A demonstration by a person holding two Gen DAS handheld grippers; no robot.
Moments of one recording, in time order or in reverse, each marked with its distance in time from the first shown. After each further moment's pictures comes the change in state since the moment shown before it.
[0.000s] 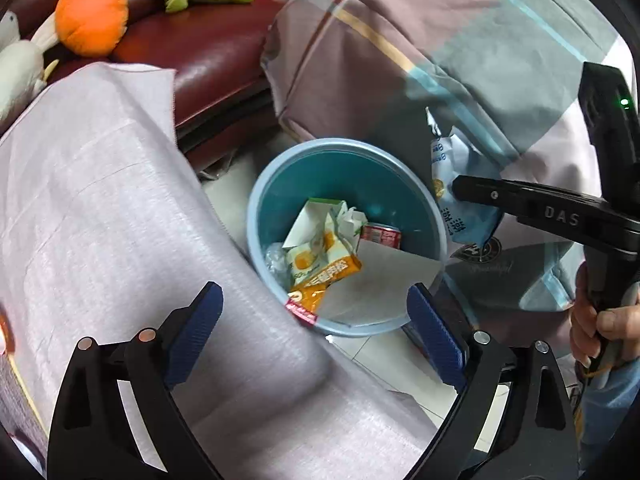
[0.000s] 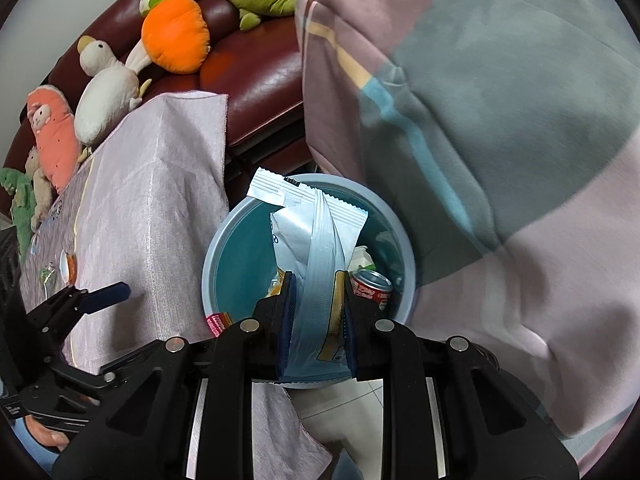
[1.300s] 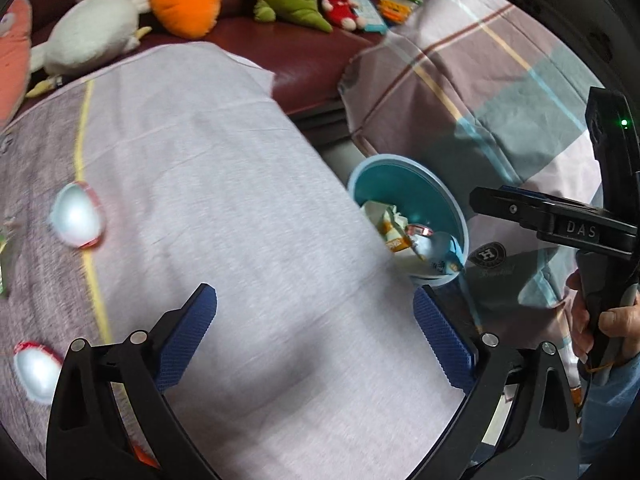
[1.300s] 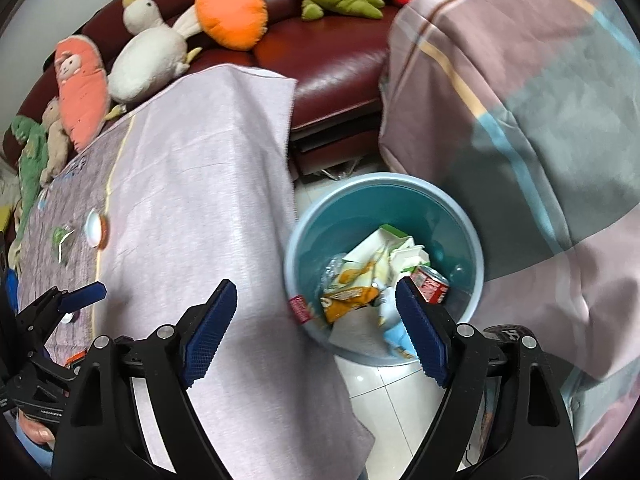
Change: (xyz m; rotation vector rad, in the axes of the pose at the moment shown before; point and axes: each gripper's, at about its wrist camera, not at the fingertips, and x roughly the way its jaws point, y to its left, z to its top) left arm -0.101 0.092 -0.086 -0.185 -0.122 0.031; right arm -0.024 0.119 -0.022 -0.162 0.005 -0.020
